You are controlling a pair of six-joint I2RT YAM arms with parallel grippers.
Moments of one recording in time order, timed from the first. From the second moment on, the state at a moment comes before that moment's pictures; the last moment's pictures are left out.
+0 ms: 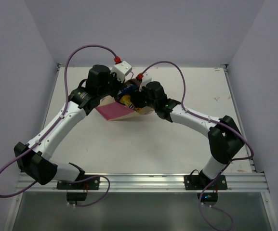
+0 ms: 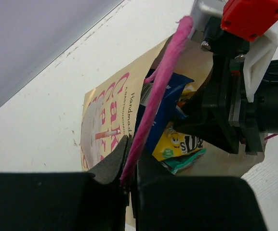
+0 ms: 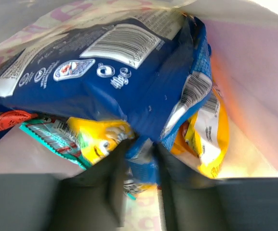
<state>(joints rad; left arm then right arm) -0.53 1.37 1.39 -0.48 0.04 0.22 0.72 1.69 1.21 0.07 -0.01 0.27</state>
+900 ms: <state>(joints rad) -0.53 1.37 1.36 -0.43 -0.02 0.22 0.55 1.01 0.96 -0.06 0.00 0.25</state>
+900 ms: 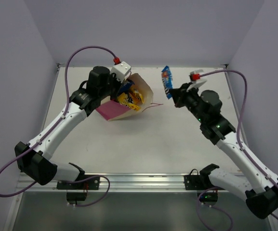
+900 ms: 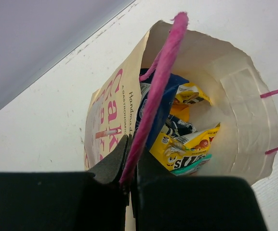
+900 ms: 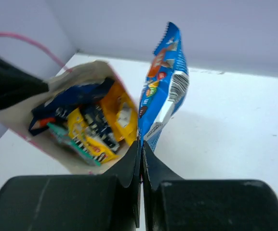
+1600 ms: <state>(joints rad) -0.53 1.36 1.34 -0.43 0.10 0.23 0.51 1.24 0.95 0.00 -0.20 0.10</state>
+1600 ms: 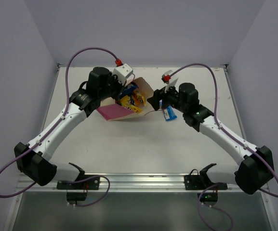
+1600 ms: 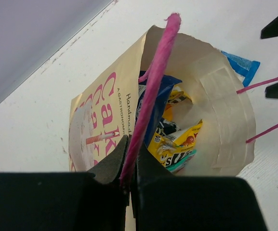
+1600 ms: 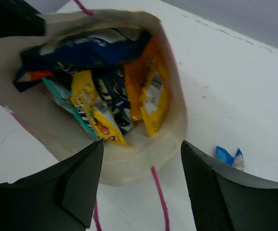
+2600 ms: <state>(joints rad) -0.53 1.36 1.34 -0.44 0.09 0.18 0.58 1.69 1.09 0.20 -0.17 0.00</state>
